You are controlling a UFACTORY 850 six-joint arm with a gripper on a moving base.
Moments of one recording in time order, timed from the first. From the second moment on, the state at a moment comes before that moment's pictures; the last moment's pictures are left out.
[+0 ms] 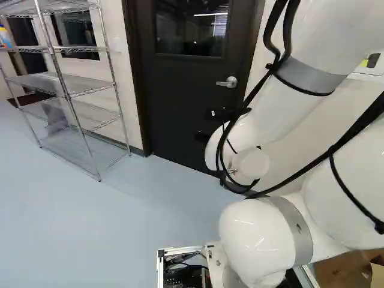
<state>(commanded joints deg) 0.0 16.0 -5.0 0.0 50.0 0.0</state>
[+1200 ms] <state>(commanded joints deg) 0.0 16.0 -5.0 0.0 50.0 0.0</state>
